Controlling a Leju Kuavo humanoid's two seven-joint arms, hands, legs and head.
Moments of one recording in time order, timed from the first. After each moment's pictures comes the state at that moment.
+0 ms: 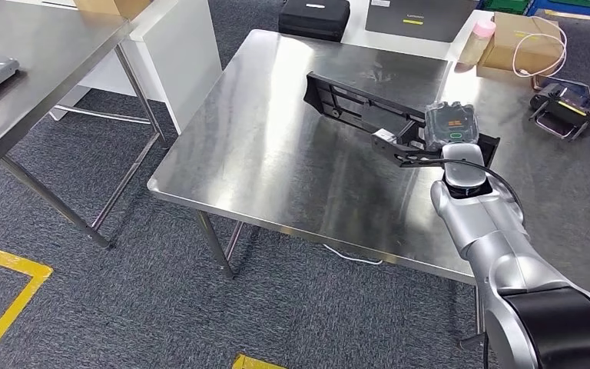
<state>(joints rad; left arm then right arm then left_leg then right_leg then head) -0.08 0.03 -0.32 -0.16 0.37 0.32 -0.45 -1.00 -0.09 0.42 -0.56 1.53 -0.30 0.07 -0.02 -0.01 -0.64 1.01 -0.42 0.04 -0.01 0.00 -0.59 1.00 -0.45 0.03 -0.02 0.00</state>
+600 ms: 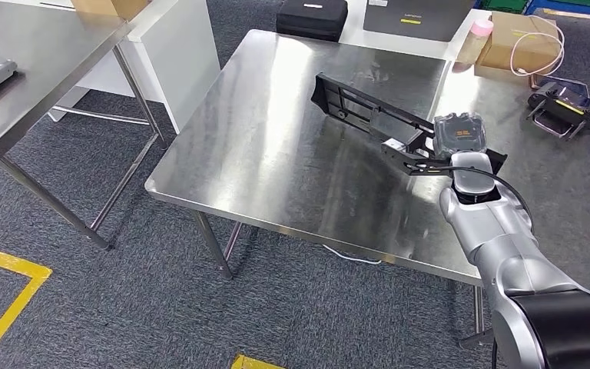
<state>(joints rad) -0.07 0.01 -0.23 -0.17 0.42 0.40 -0.62 -1.00 -0.12 0.41 -0.50 1.53 -0.31 0.05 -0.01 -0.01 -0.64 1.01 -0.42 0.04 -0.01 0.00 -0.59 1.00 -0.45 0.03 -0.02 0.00</state>
